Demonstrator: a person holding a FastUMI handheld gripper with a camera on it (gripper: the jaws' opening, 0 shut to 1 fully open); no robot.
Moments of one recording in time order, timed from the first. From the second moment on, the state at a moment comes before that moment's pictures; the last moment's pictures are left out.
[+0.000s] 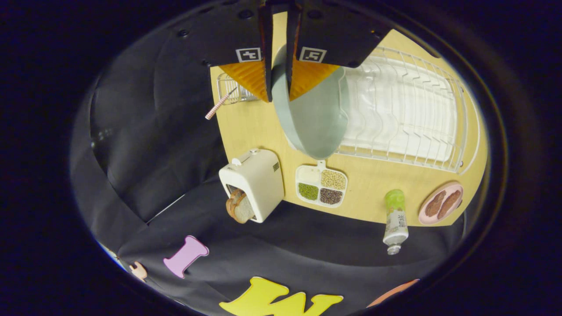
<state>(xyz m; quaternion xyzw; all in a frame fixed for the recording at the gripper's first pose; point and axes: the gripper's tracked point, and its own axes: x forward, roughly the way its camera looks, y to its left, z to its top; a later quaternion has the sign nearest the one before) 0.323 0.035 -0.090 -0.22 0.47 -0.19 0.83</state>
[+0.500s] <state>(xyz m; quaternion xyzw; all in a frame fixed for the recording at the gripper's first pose) 0.315 0.033 -0.066 -0.20 0.39 -0.28 0.85</state>
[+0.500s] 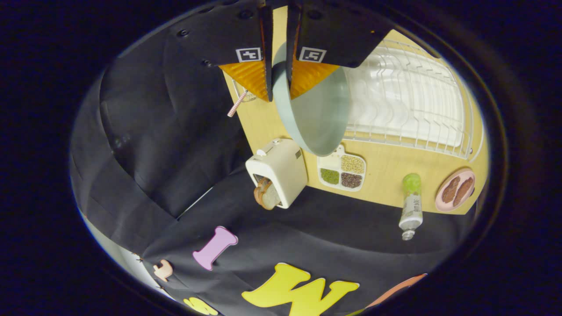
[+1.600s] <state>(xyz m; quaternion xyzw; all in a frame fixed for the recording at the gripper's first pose) 0.114 0.020 -0.165 0.10 0.37 0.00 0.93</state>
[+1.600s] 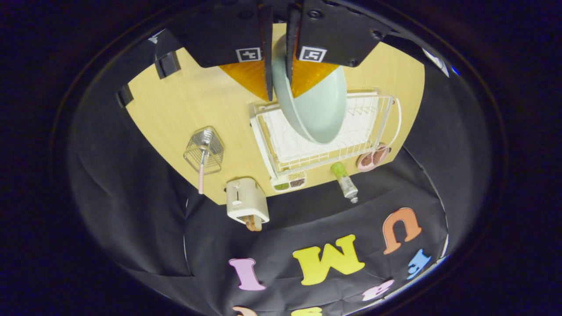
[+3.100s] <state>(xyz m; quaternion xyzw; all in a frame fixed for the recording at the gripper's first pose) 0.161 -0.089 -0.228 0.04 0.19 -0.02 0.98</state>
